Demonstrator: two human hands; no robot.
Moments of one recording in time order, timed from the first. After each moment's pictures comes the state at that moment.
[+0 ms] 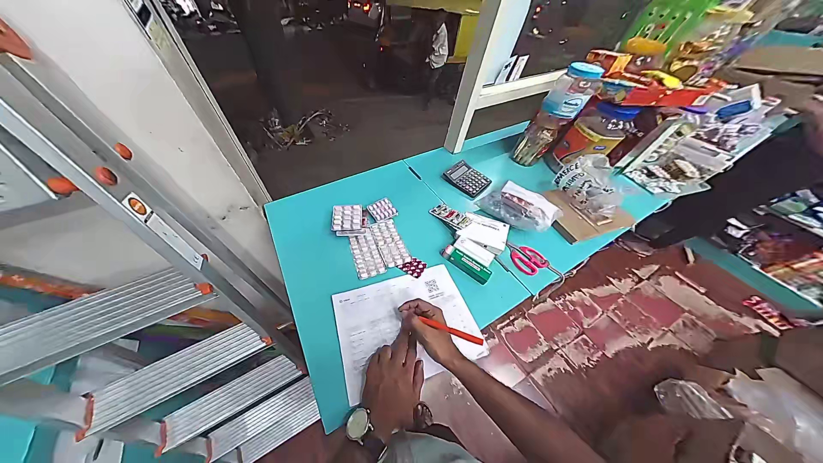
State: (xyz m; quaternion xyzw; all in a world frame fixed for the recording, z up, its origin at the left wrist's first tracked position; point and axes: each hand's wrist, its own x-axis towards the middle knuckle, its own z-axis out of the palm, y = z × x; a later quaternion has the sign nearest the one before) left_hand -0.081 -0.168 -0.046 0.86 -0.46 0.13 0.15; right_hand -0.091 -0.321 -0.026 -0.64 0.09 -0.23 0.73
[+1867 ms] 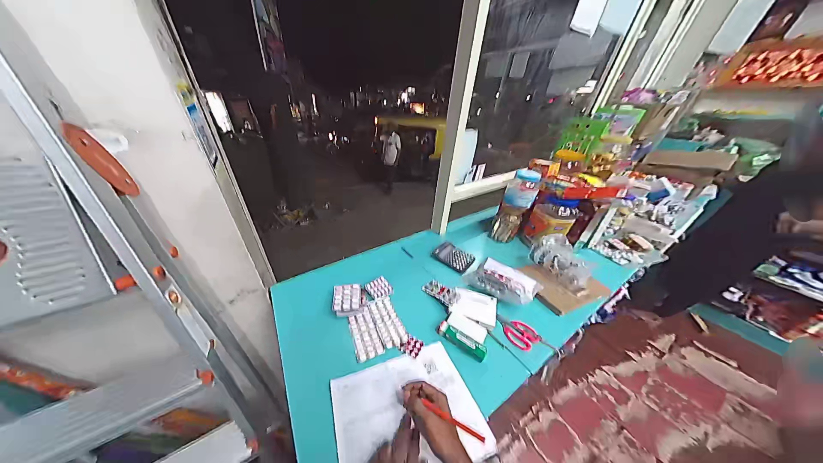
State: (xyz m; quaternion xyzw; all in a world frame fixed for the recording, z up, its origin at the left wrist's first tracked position) left_hand -0.079 -0.167 -0.018 0.86 -0.46 0.00 0.22; right_hand -0.093 -0.313 -0.018 -0.64 0.16 -0.28 0.70
